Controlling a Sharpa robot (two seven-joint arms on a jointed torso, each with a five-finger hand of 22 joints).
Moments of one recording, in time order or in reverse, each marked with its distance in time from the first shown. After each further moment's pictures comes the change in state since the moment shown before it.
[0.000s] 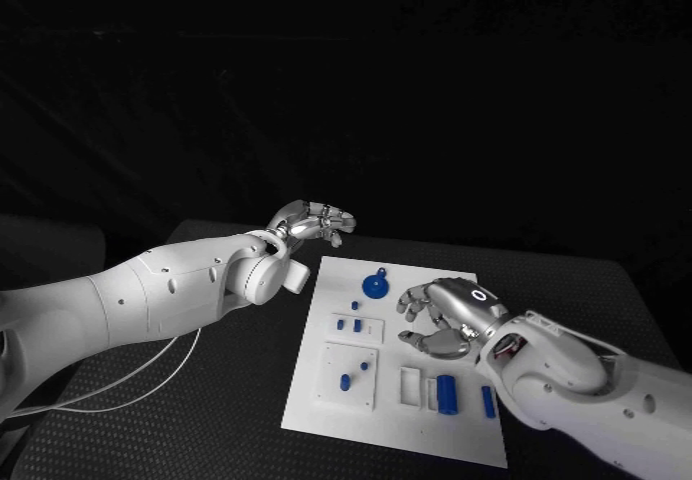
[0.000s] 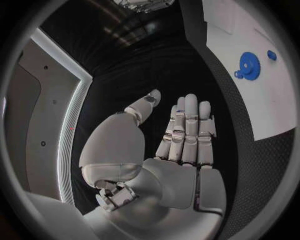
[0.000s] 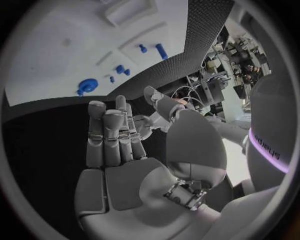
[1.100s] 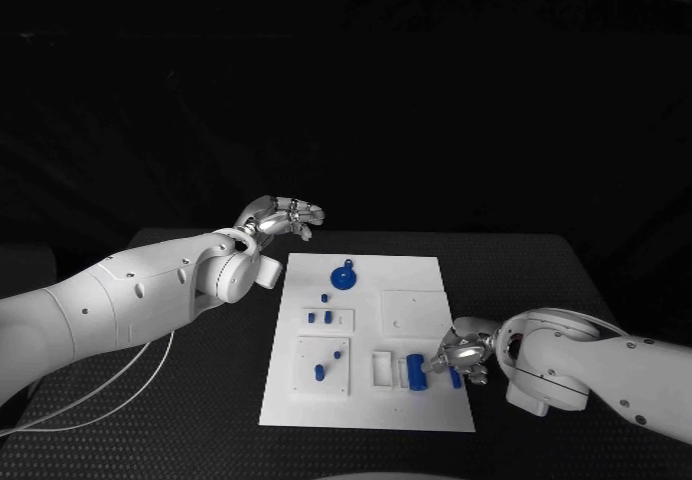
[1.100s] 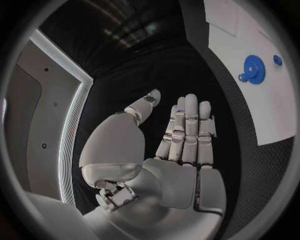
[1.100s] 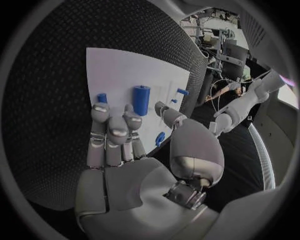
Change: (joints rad) left arm -0.023 0.030 -0.001 -0.054 0.003 0.011 0.000; left_hand 0.000 0.000 -0.003 0.003 0.000 0.000 0.000 0.004 0.000 0.000 0.000 0.000 0.000 0.000 0.000 0.000 0.001 -0.007 0.000 0.000 0.000 0.001; right arm 0.057 -0.112 -0.129 -0.013 0.650 0.406 -0.388; right_hand -0.218 0.074 -0.101 0.171 0.007 0.009 -0.060 0.003 0.077 -0.117 -0.075 0.958 0.884 -0.002 -0.065 0.136 0.171 0.032 0.037 -0.034 0.076 0.000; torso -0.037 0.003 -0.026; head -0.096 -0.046
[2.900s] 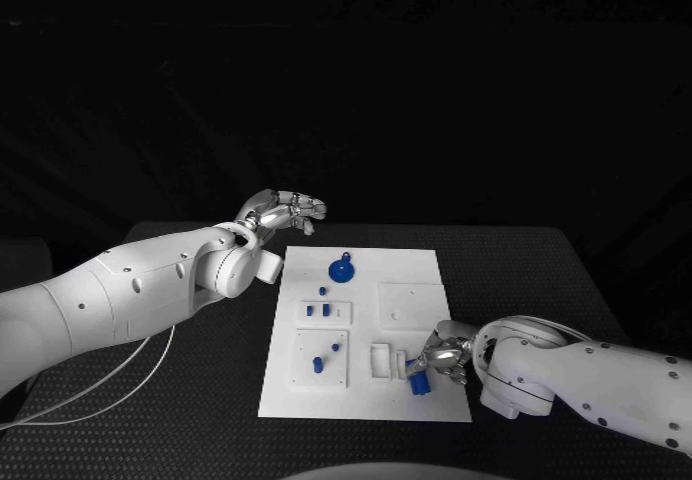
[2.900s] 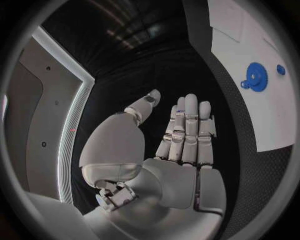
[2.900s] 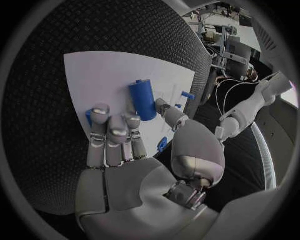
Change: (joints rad) left arm -0.001 -0.002 0.000 0.021 0.003 0.007 -0.002; left_hand -0.004 0.004 -0.003 0.003 0.000 -0.007 0.000 0.000 -0.002 -0.004 0.001 0.000 -0.001 0.000 0.000 -0.004 0.003 0.001 0.000 0.000 -0.004 0.002; right arm -0.042 0.081 -0.023 -0.038 -0.015 -0.096 -0.029; right_hand -0.029 0.071 0.123 -0.132 -0.011 0.072 -0.028 0.009 0.027 -0.011 -0.015 0.009 0.012 0.010 -0.013 -0.010 0.032 -0.022 -0.003 -0.016 0.043 0.000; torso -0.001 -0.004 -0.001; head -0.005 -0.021
